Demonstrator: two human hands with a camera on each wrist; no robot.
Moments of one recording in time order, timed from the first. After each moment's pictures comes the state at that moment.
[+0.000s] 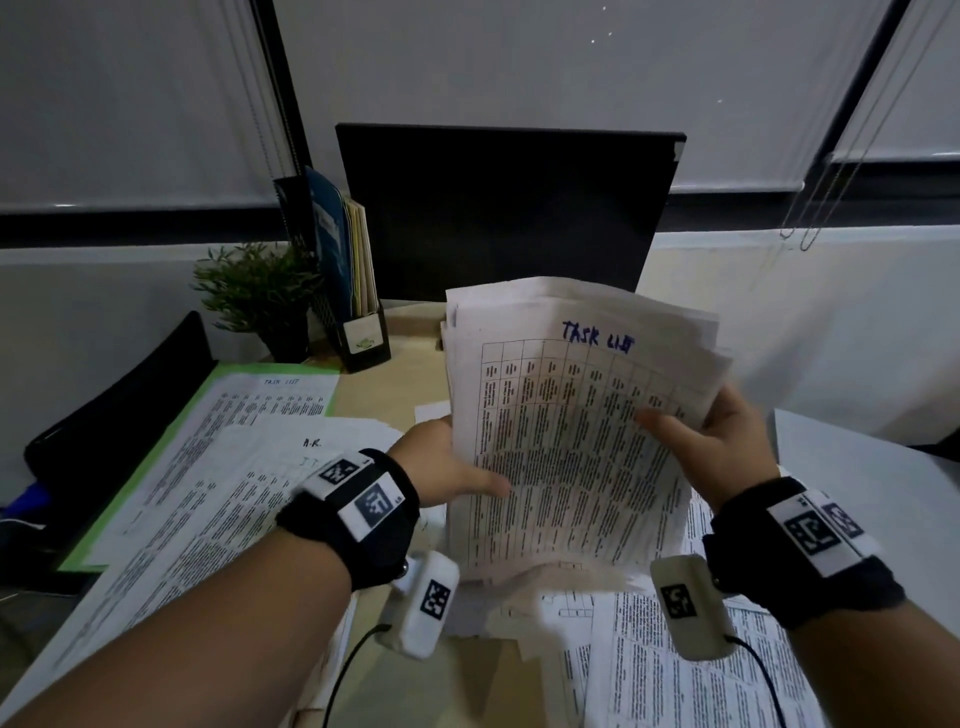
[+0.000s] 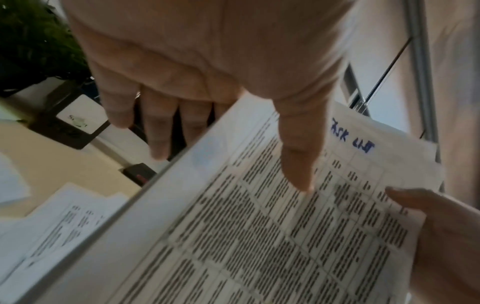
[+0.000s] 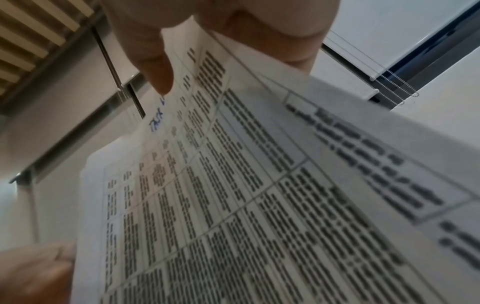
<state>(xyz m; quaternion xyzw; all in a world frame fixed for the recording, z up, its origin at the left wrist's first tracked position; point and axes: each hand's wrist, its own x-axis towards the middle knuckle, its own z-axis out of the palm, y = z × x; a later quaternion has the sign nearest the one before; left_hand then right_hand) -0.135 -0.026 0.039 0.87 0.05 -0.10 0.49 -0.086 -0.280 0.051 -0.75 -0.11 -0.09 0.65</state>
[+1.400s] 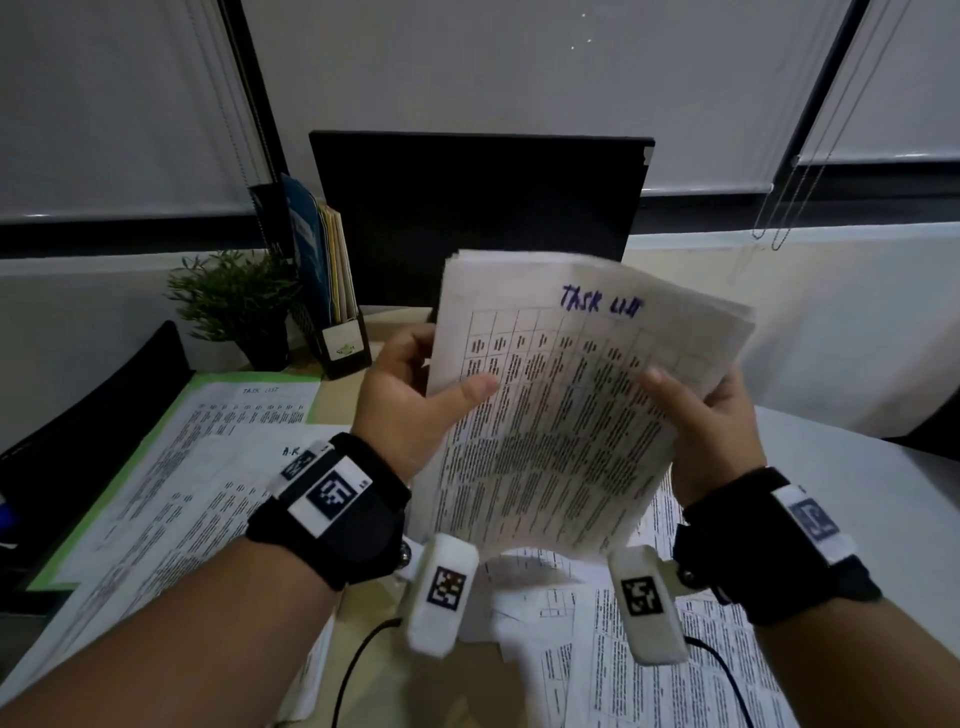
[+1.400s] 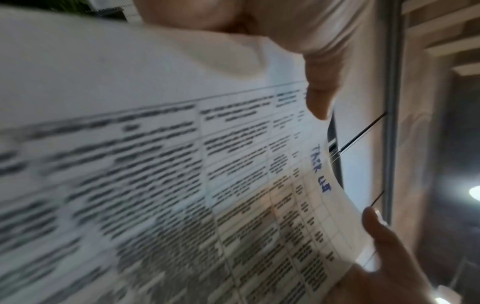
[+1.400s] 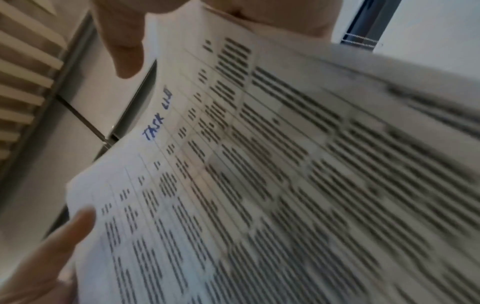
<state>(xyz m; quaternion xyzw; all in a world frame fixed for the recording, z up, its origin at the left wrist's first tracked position) -0.151 -0.056 0.094 0.71 0.02 0.20 0.68 -0.094 -0.279 0.072 -0.59 -0.13 -0.06 0.80</state>
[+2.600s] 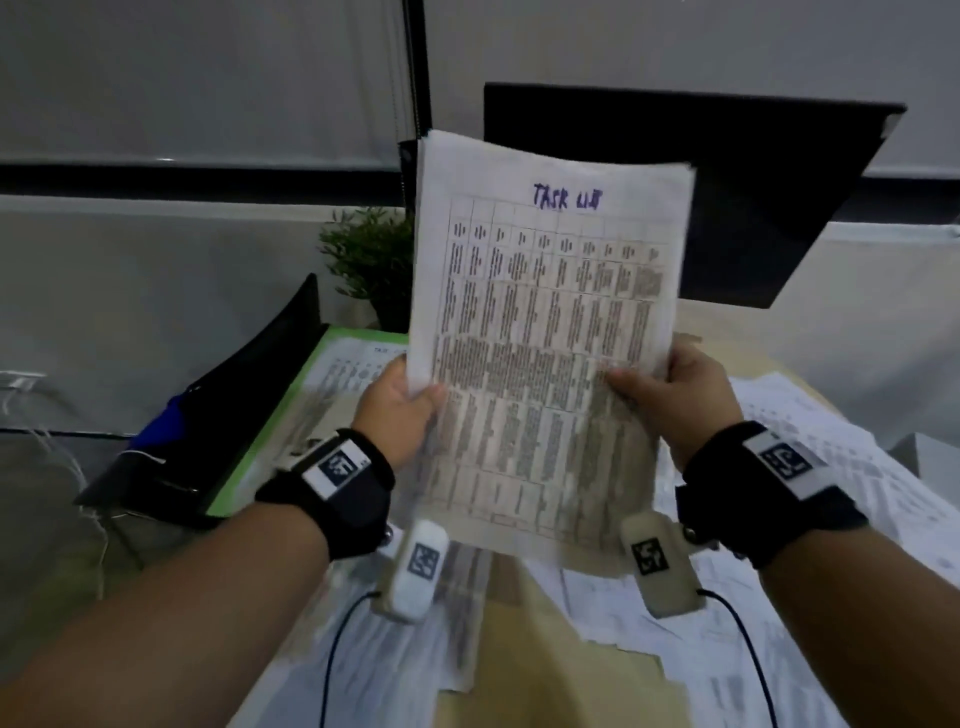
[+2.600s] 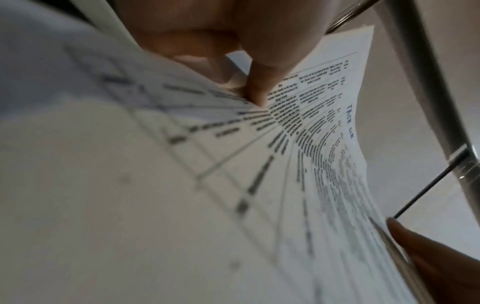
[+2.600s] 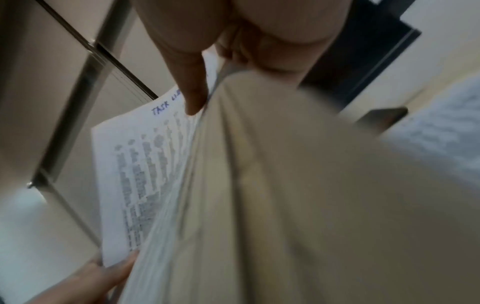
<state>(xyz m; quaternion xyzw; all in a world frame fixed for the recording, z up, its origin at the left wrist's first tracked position) -0.171 0.131 0.027 0.77 0.24 0.14 0.58 -0.075 -0.104 0.057 -0.77 -0.09 0.07 0.63</state>
